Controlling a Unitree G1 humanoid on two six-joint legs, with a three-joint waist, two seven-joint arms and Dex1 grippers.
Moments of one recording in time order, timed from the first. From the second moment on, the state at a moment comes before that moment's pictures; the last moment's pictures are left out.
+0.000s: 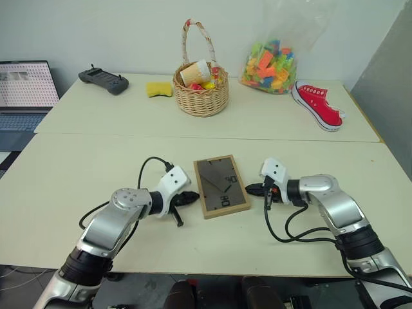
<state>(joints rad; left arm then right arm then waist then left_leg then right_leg) -0.30 0.68 -0.20 -0.27 -0.25 0.72 -0.86 -0.50 -0.54 0.23 0.01 0.07 0.51 0.98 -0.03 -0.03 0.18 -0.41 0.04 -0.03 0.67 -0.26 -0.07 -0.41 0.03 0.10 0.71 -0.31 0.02</state>
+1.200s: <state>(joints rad) -0.29 0.26 0.45 -0.12 -1.06 1.56 -0.36 -0.52 -0.34 0.30 0.10 0.06 0.43 0.83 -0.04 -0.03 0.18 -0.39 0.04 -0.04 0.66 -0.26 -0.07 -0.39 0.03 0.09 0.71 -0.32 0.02</state>
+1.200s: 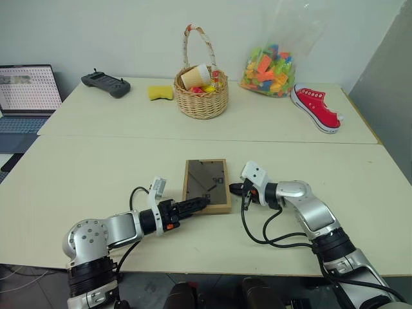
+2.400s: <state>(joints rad) -0.47 0.35 0.37 -0.15 -1.09 1.42 -0.43 -0.84 -0.34 0.01 0.07 0.51 0.92 0.88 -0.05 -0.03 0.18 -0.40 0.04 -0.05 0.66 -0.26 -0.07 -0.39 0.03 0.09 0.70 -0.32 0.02</state>
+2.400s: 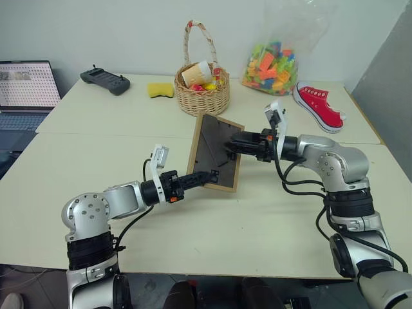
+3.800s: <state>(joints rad) -0.40 0.55 0.26 0.02 -1.80 1.43 -0.06 -0.56 -0.72 0.16 0.25 -0.22 -0.61 0.70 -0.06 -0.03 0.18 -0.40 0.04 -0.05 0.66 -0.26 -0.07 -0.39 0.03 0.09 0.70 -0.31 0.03</state>
